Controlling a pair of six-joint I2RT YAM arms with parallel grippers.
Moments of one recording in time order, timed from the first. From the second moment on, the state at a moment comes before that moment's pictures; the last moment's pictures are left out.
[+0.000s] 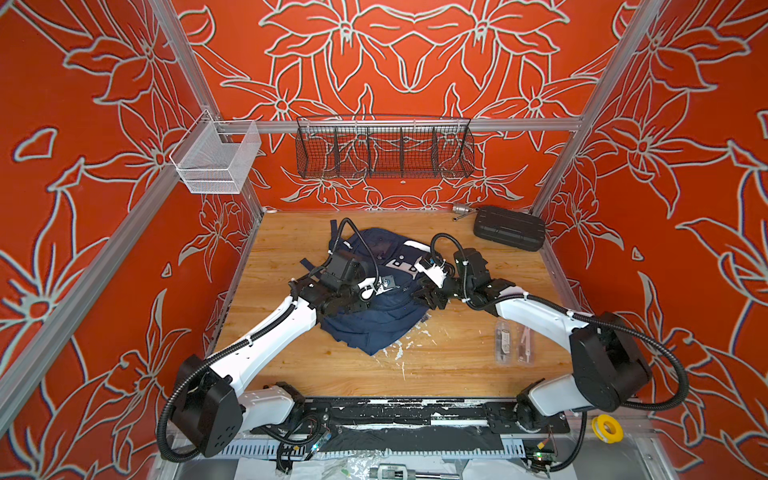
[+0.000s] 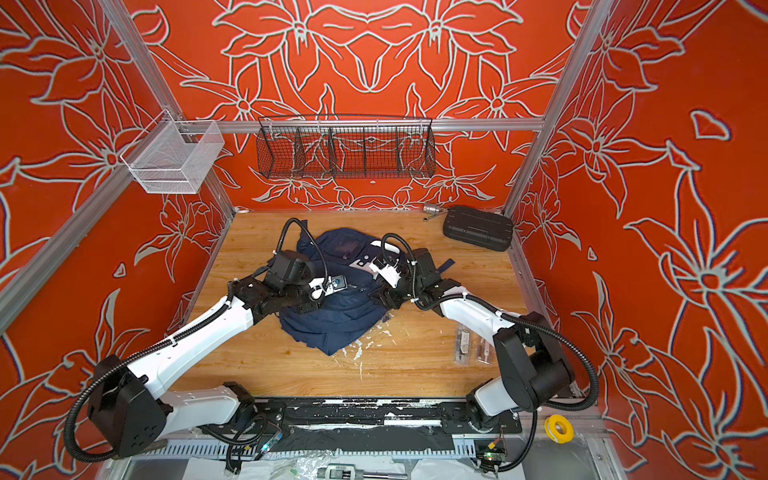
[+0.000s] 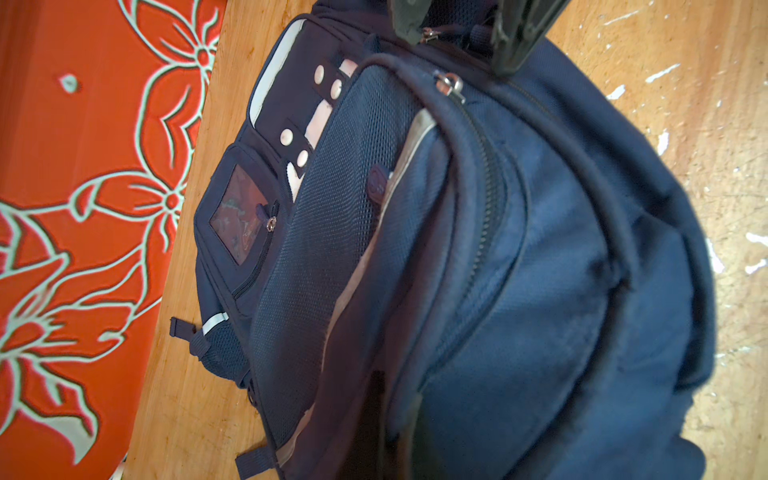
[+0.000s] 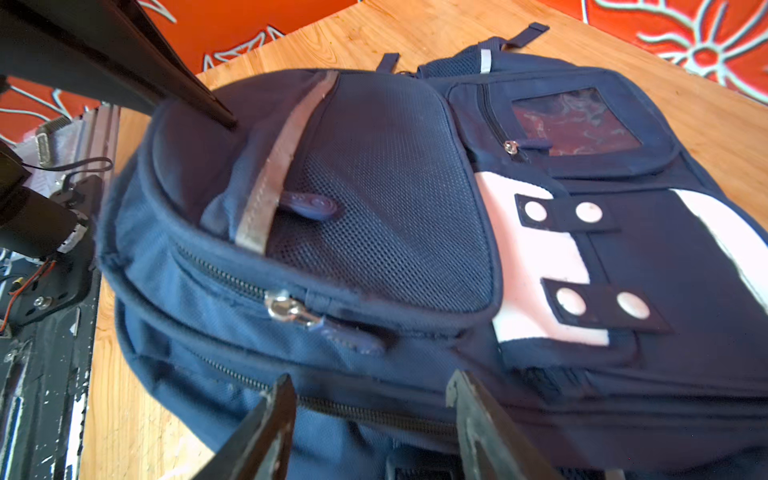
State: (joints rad) left arm -0.50 1.25 0.99 -0.57 0.09 0.84; right arm 0.49 1.48 0.86 -0.06 -0.60 -0.24
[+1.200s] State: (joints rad) left arm -0.48 1.24 0.99 -0.60 0.11 0.84; right arm 0.50 1.61 0.92 0.00 -0.74 -0.29
